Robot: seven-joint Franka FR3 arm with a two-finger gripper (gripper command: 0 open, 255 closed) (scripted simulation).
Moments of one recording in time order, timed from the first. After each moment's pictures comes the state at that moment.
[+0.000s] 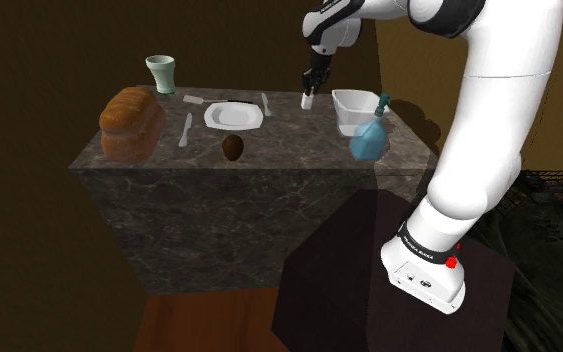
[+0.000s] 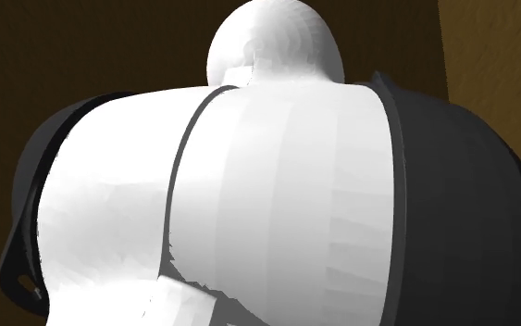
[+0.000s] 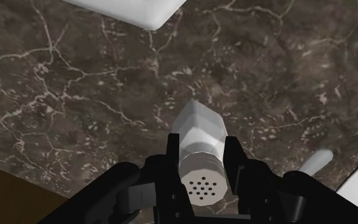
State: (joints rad) arm -0.13 0.33 -0.33 -1.81 0.16 2.25 -0.34
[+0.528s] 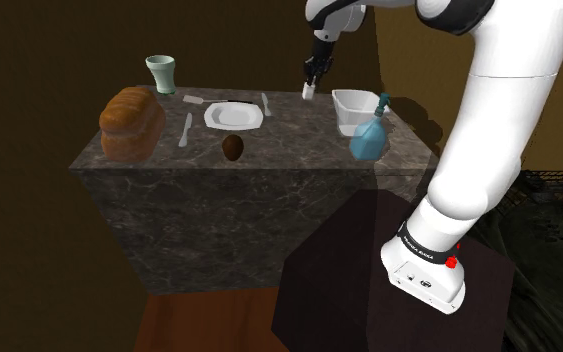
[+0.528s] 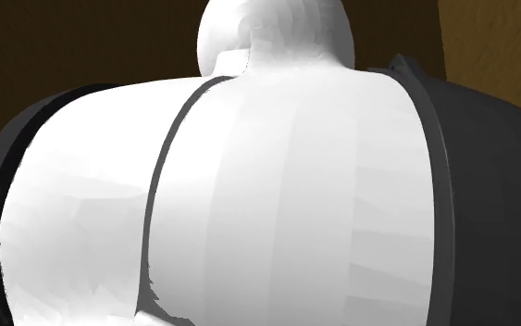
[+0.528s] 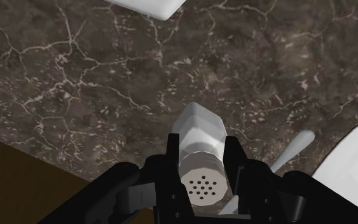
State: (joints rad) arm -0.13 0.29 -0.34 -1.75 0.14 2.16 -0.33
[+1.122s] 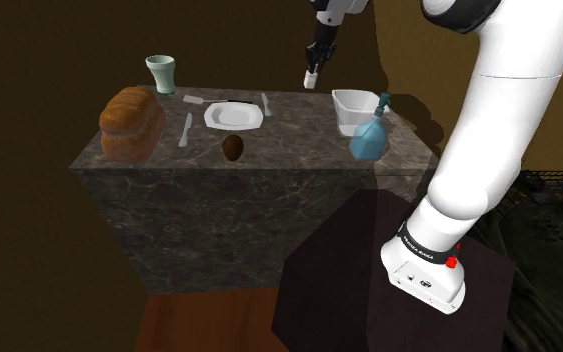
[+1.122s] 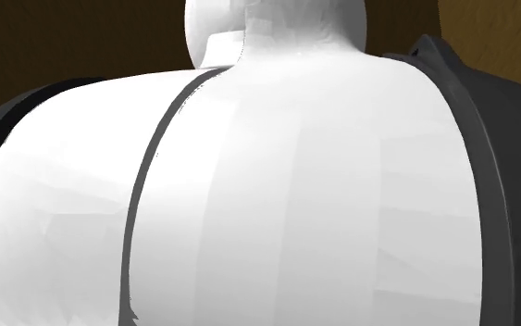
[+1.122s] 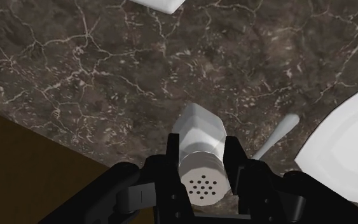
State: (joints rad) arm -0.13 0.26 -0.34 -1.66 0.13 2.05 -0.31
